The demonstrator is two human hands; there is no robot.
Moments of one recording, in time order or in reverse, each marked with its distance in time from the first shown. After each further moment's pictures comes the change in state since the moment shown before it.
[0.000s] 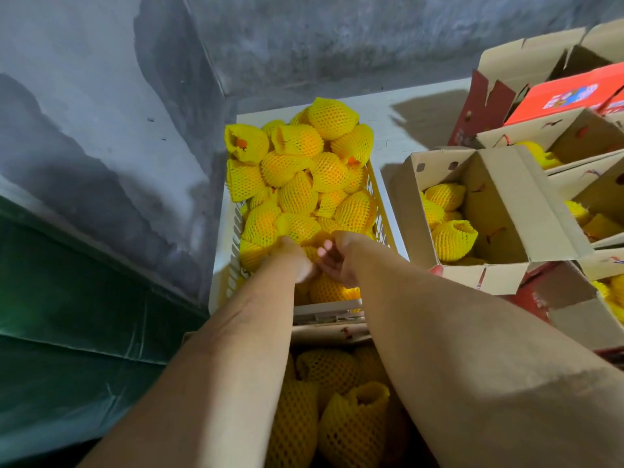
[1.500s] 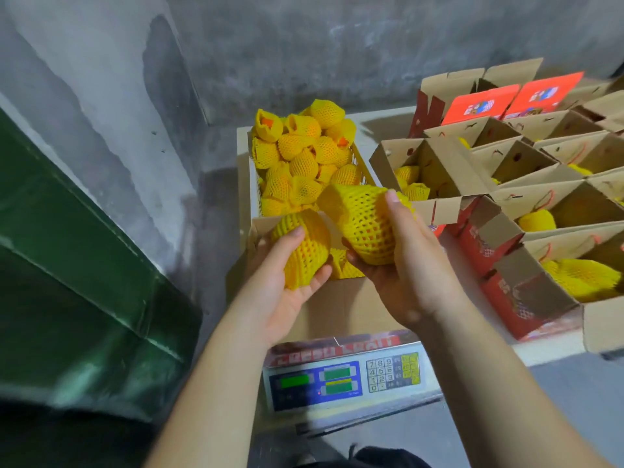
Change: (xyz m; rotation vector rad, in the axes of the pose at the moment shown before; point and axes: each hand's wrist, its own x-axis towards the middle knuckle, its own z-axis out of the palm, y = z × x) left_hand -0.288 -0.189 0.033 -1.709 -0.396 0.467; right_hand -0.286 0.221 -0.078 0.218 -0.314 -0.840
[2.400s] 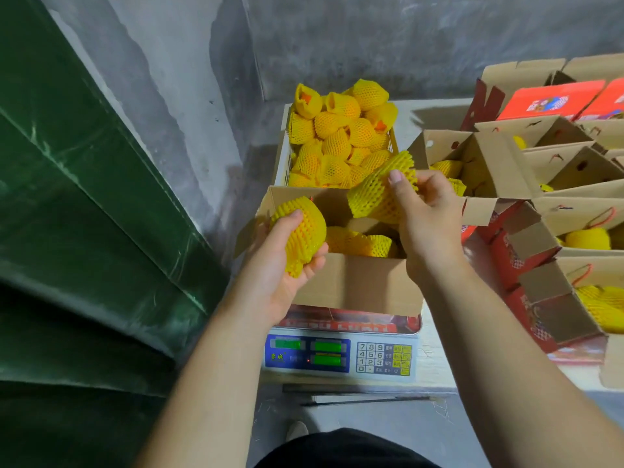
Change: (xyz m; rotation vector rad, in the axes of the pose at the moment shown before) left_hand -0.030 -0.028 0.024 -0.050 0.319 0.095; right_hand 0.050 -0.007 -0.042 -0.418 0.056 -0.380
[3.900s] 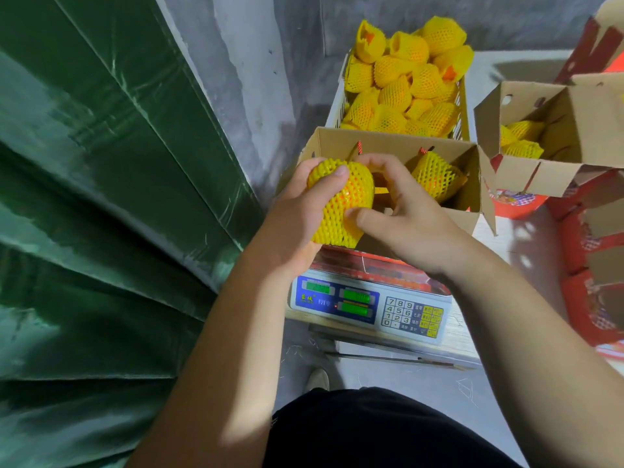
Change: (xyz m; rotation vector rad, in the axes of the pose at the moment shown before) left_hand -0.028 -0.019 -0.024 0.272 -0.086 0.248; right_hand -0.075 -0.012 0.002 -0.164 -0.867 0.017
